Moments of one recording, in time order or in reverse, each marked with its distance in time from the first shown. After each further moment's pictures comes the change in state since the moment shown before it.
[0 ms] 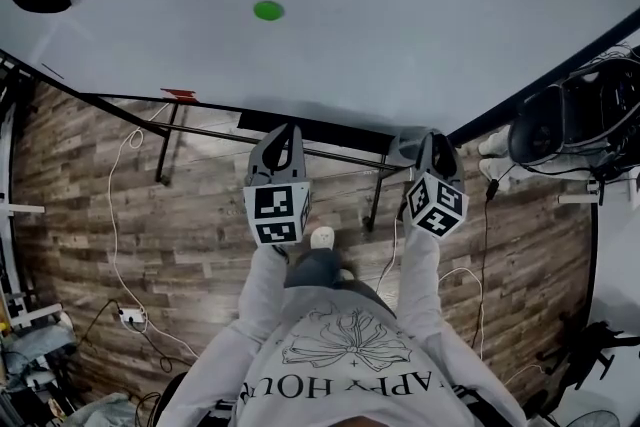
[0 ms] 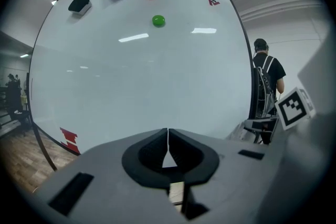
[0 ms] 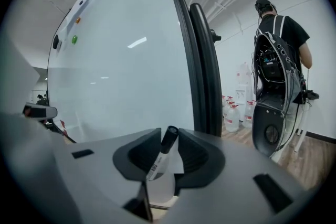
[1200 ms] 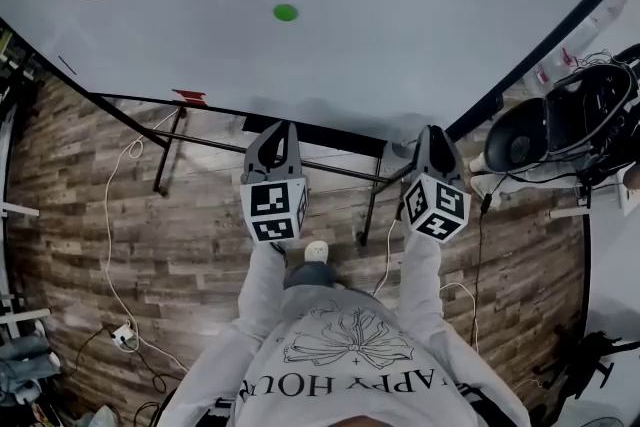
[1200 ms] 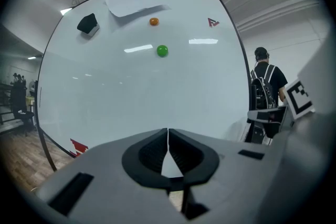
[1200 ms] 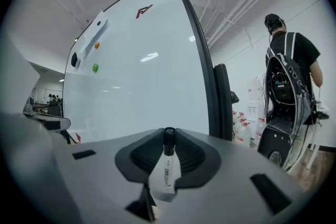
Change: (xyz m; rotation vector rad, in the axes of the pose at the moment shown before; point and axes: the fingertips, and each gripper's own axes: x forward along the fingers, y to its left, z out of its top) left arm -0.041 0.004 0.040 -0.018 -0.112 0.040; right arm -0.051 0.040 0.081 -0.076 -0.155 0.102
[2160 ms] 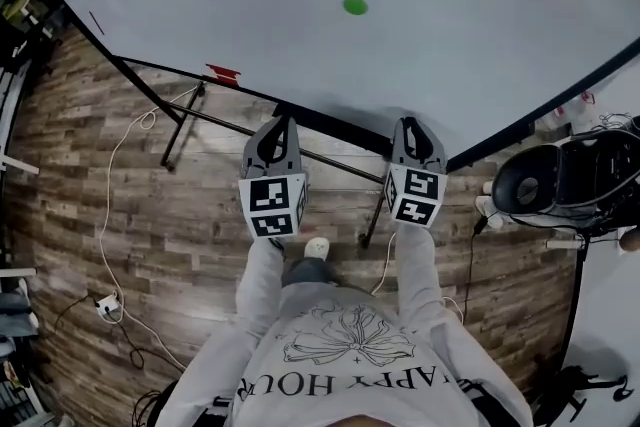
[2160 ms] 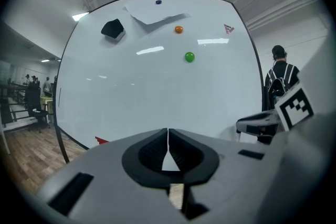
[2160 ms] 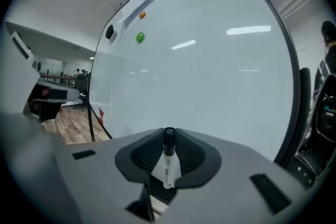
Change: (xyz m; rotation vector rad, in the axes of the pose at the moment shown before) left arm -0.041 0.065 -0.003 -0.033 -0.013 0.123; right arm 0.032 0.120 -0.022 -0.286 0.103 0.216
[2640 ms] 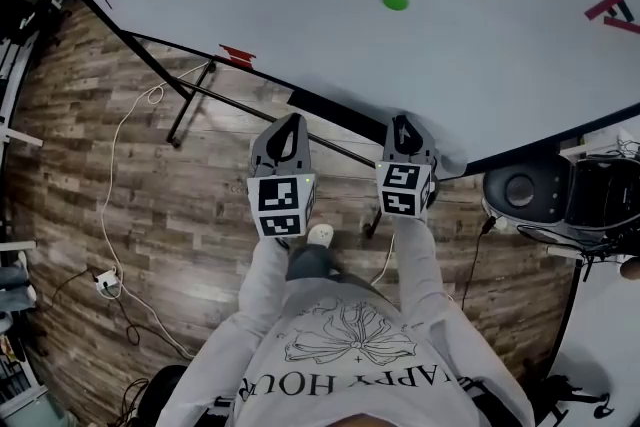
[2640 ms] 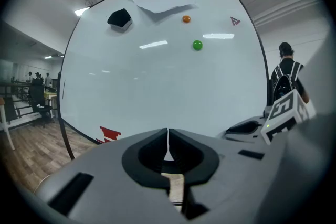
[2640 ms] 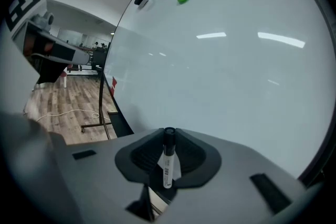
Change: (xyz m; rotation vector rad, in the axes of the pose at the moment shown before) left arm 0.014 0.022 -0.032 -0.026 0.061 0.031; right arm 0.056 0.055 -0.047 -0.260 0.147 0.095
